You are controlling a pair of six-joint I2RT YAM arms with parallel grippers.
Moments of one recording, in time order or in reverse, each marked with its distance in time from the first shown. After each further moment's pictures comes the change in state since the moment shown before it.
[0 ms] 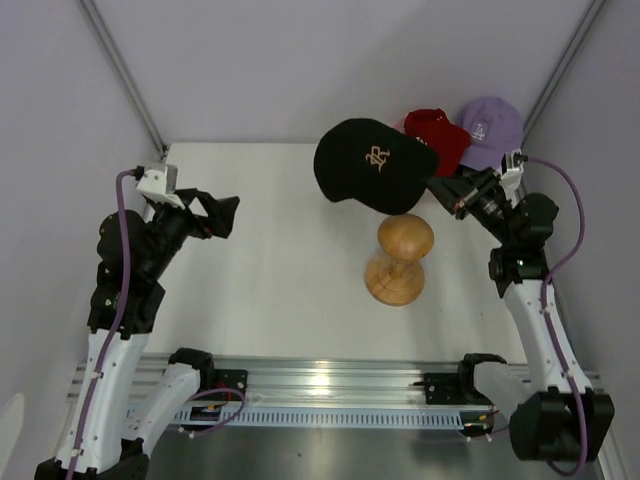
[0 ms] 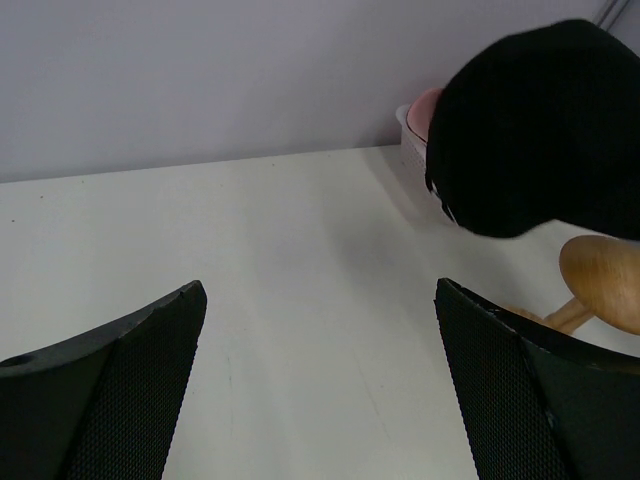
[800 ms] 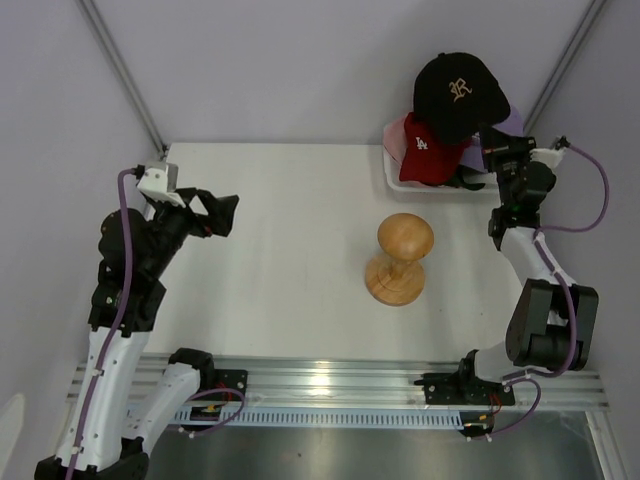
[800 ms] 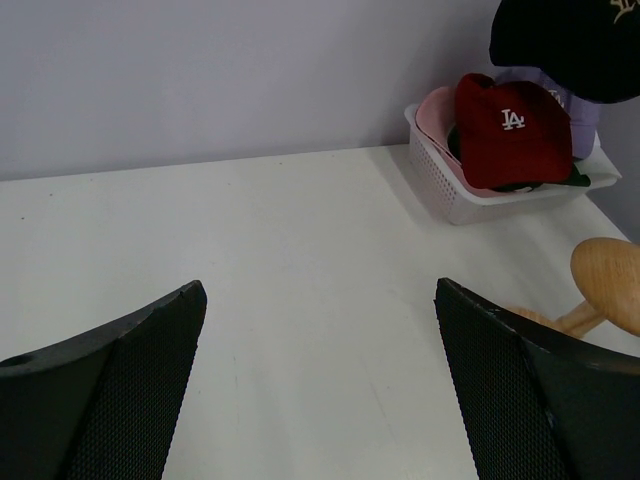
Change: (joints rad) left arm 0.000 0.010 0.000 0.002 -0.016 0.010; right arm -0.118 0.423 0.102 0.346 0.553 -0.095
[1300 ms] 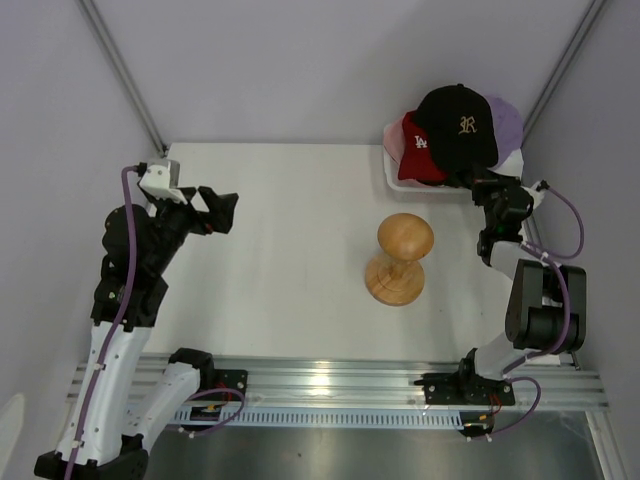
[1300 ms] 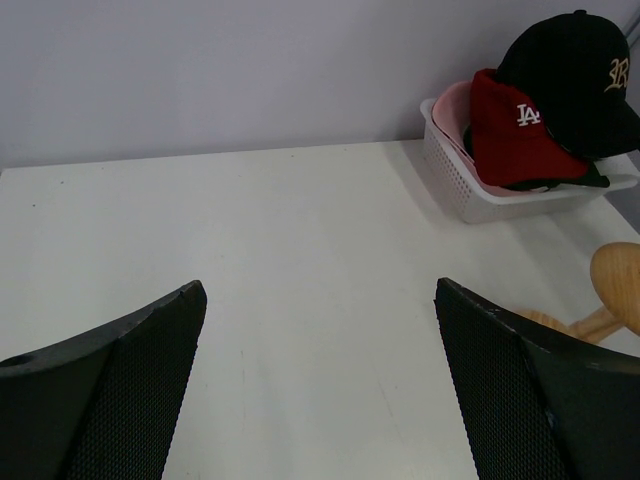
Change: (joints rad) left arm -0.002 0.018 0.000 0.000 -0.034 0.000; right arm 0.000 0.115 -0.180 0.046 0.120 0.150
